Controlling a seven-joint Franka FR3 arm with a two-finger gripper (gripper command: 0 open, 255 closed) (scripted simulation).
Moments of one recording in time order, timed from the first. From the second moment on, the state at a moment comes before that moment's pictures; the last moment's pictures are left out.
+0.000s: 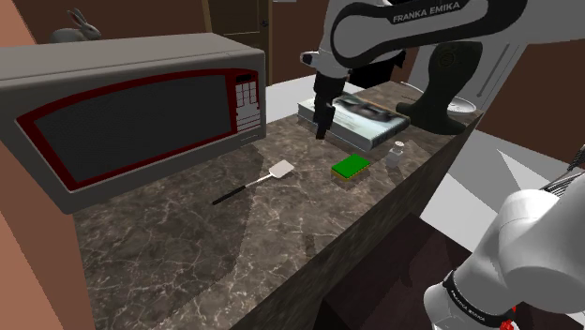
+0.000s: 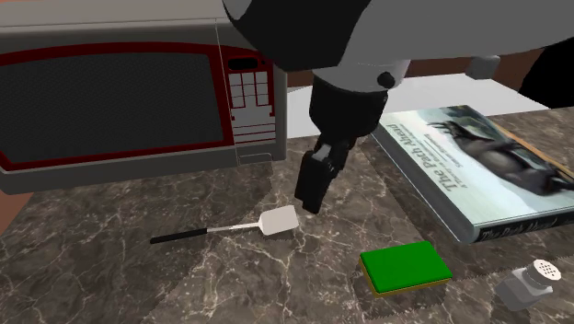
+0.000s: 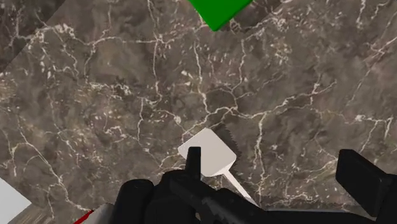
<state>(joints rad) 0.23 -0.21 -0.11 -2.12 0.03 1.99 -0.78</state>
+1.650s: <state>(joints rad) 0.35 0.37 0.01 -1.81 0.07 2.20 -1.27</state>
